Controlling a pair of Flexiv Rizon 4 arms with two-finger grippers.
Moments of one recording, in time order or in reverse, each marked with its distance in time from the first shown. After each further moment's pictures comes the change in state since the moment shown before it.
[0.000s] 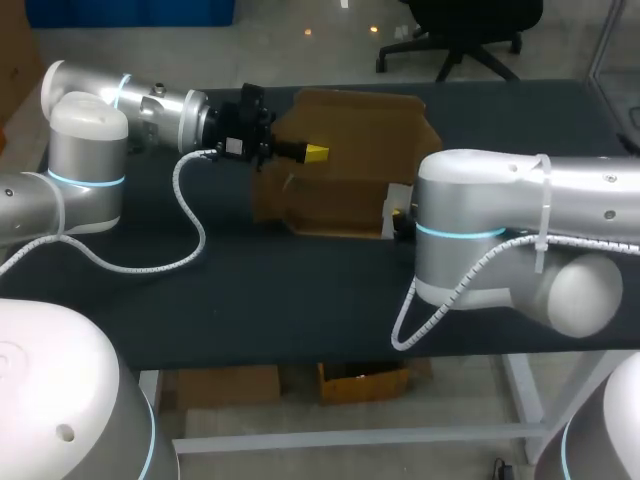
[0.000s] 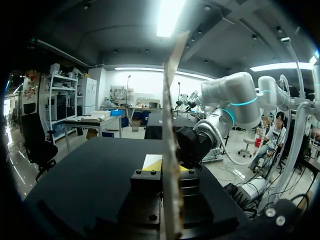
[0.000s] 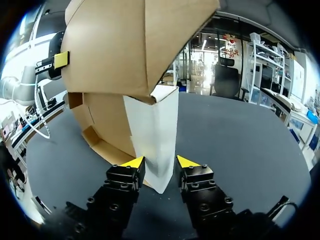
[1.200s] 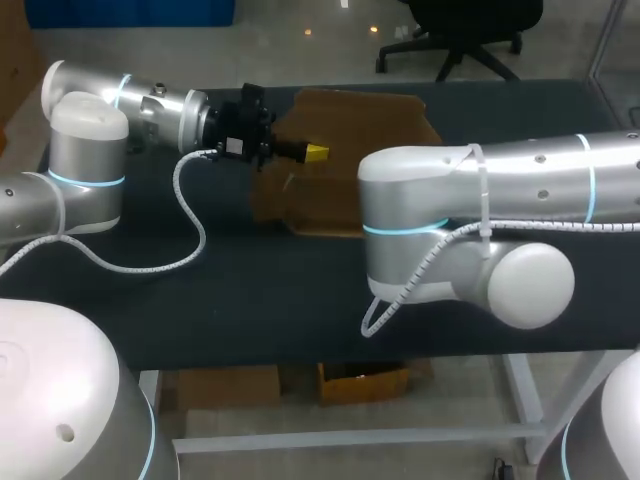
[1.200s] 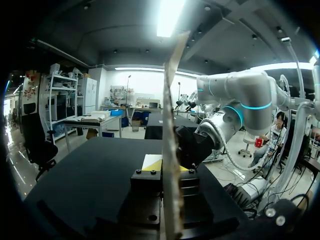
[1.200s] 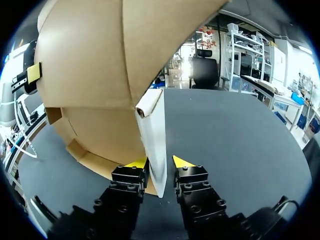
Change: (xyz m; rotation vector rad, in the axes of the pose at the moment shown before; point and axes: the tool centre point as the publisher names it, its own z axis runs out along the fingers) left arm 0.000 0.000 0.000 0.000 0.000 0.000; right arm -0.007 0.005 0.007 0.031 -0.167 0.130
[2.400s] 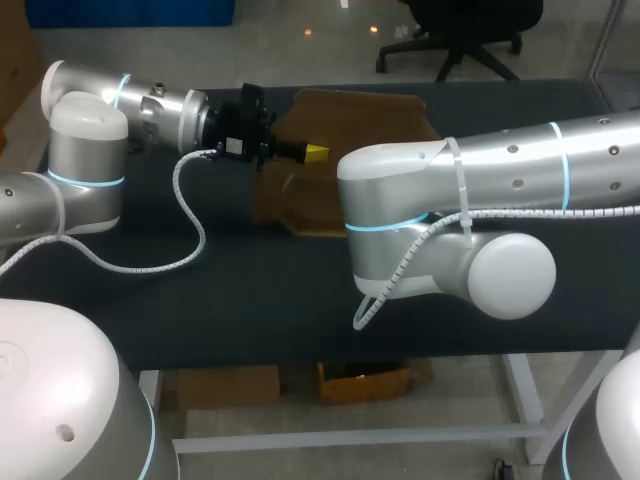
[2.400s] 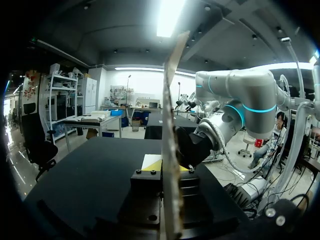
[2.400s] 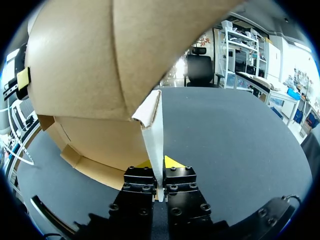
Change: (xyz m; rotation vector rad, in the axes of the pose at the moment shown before) left arm 0.000 0.000 -0.001 0.000 0.000 0.000; right arm 0.001 0.003 0.008 0.015 -0.037 0.036
